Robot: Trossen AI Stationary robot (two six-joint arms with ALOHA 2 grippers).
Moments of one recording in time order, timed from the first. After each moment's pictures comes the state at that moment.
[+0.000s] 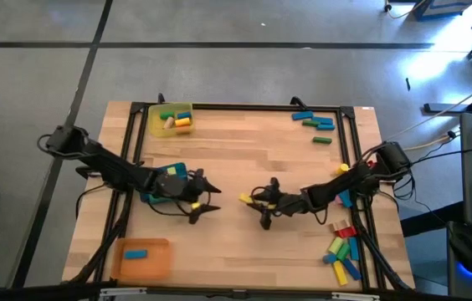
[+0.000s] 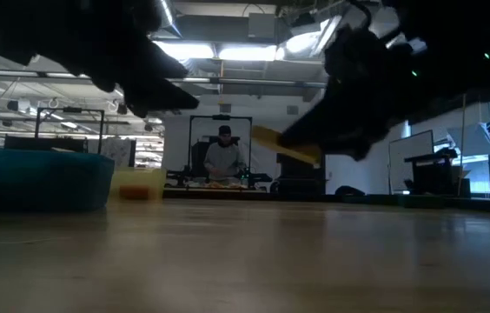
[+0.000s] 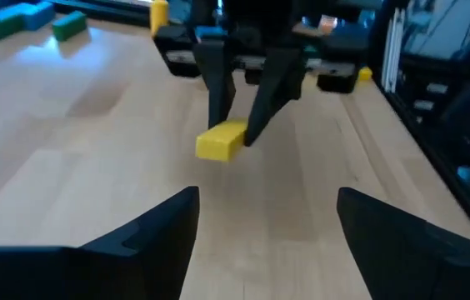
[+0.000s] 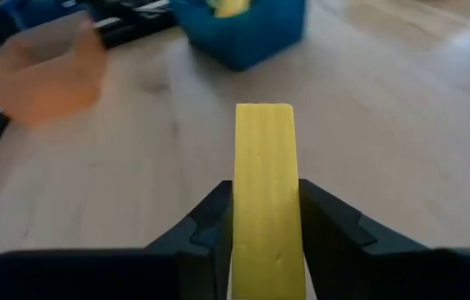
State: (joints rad) left arm -0.29 1.37 0.49 0.52 -0.23 -0.26; right arm 0.36 1.75 0.65 0.66 0.44 0.47
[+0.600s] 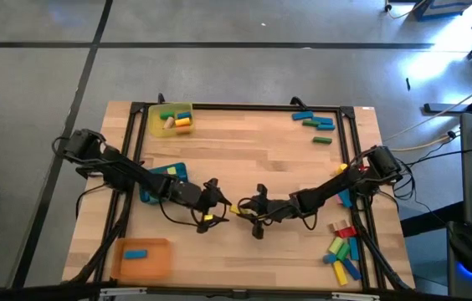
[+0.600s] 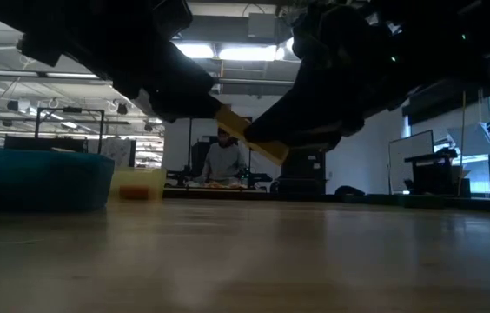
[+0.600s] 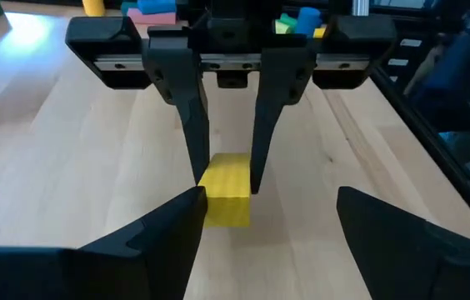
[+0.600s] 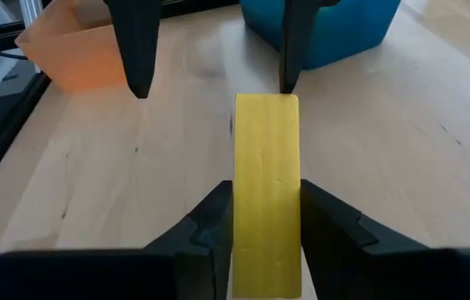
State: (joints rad) left arm -0.29 1.57 0.64 0.50 -0.13 -0.18; right arm 0.36 1.84 0.82 0.59 0.35 0.34
